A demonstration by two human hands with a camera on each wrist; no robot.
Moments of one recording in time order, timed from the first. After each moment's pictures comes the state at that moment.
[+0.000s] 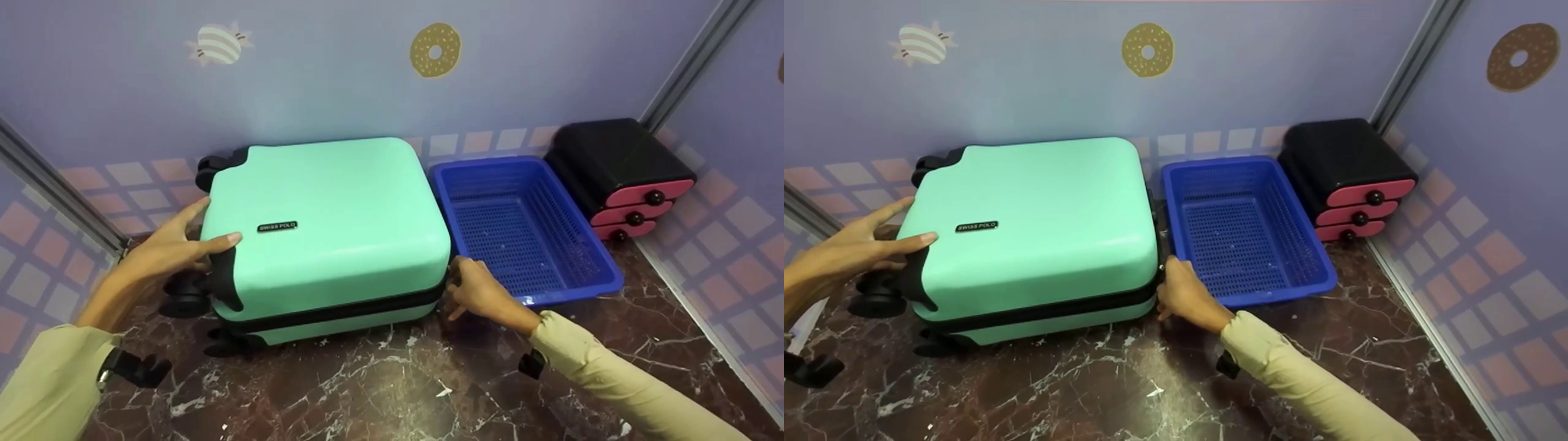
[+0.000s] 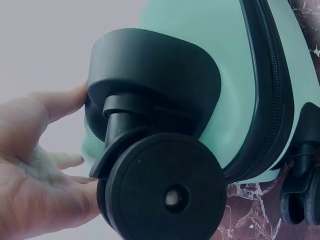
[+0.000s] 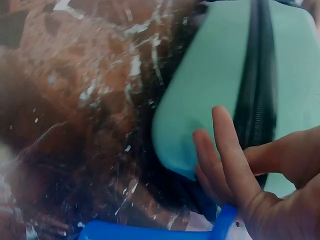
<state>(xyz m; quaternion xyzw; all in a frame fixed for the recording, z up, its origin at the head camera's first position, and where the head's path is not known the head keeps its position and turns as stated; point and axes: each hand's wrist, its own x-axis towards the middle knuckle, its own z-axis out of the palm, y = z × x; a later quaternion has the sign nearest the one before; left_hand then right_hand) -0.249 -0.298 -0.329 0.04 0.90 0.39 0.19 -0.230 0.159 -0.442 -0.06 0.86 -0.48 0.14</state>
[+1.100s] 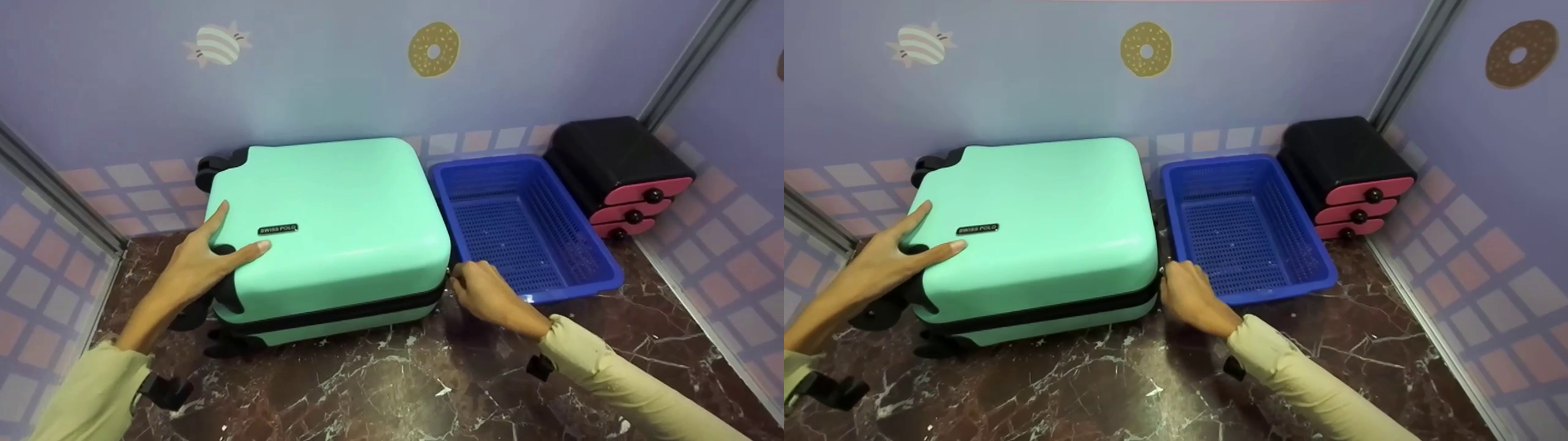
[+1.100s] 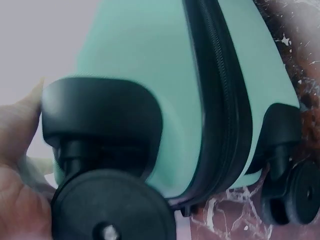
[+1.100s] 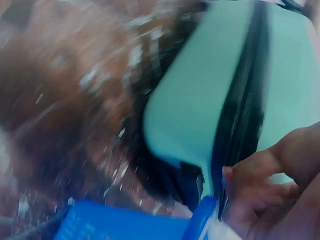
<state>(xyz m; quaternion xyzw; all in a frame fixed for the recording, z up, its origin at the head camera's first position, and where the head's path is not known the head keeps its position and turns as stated) -0.226 -0.266 -0.347 0.04 0.92 0.38 0.09 -0.223 0.169 -0.433 -0.14 0.94 -0.31 0.06</state>
